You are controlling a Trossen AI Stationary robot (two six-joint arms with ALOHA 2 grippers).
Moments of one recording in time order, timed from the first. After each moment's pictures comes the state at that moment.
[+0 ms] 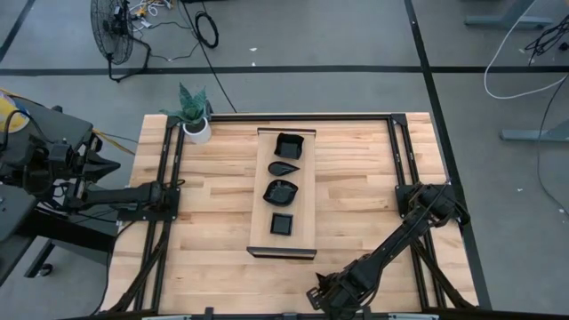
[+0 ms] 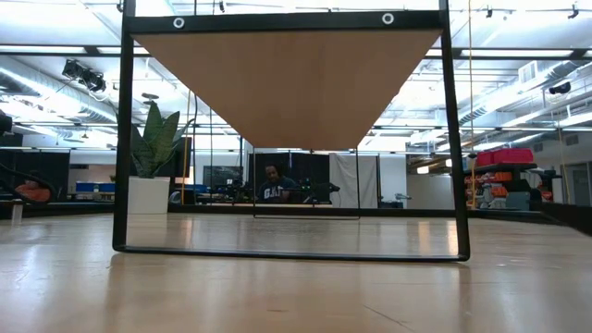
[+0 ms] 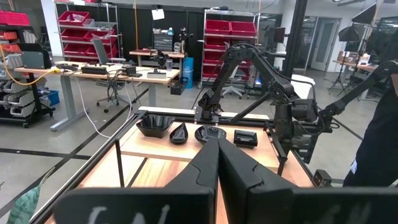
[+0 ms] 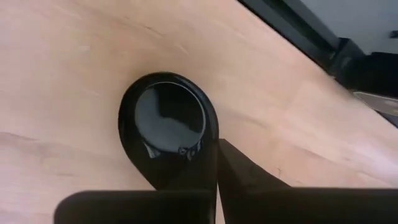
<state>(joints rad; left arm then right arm) 0.04 0.01 1.24 -1.22 -0.03 -0.07 0.75 2.06 1.43 -0.61 0.15 -1.34</state>
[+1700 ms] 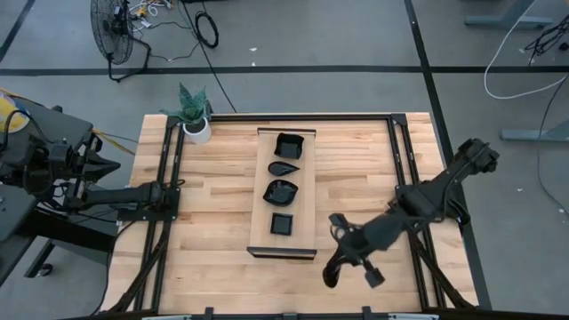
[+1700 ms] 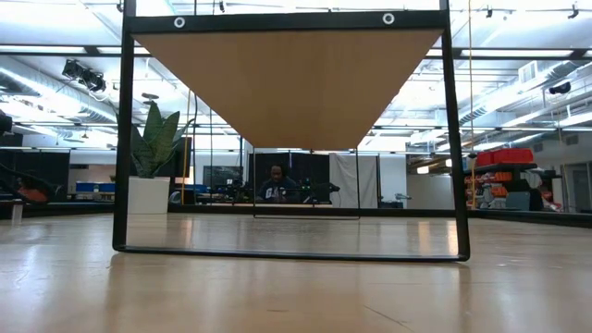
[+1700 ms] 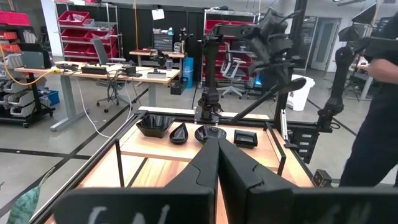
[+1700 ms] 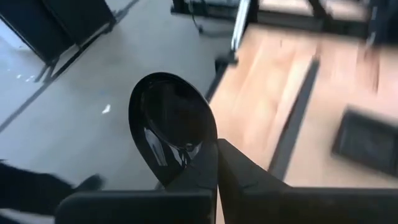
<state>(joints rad) 0.04 0.01 1.24 -1.22 -0.03 -0.07 0.61 1.43 1.43 -0.57 0.03 0.18</state>
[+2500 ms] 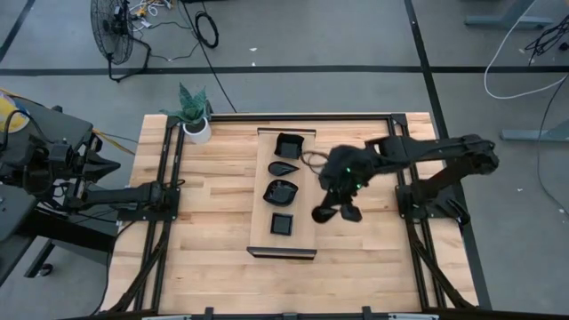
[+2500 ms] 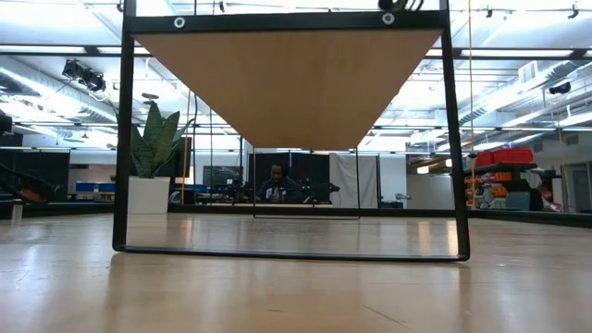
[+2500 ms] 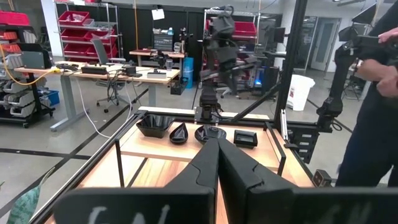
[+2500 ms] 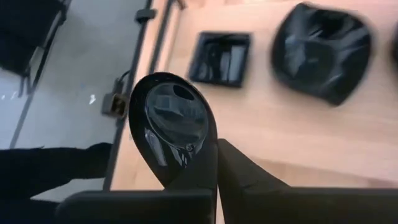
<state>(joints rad) 0.04 0.01 1.24 -1.22 -0.03 -0.07 0.10 1.42 1.46 -0.94 -0.32 0.14</state>
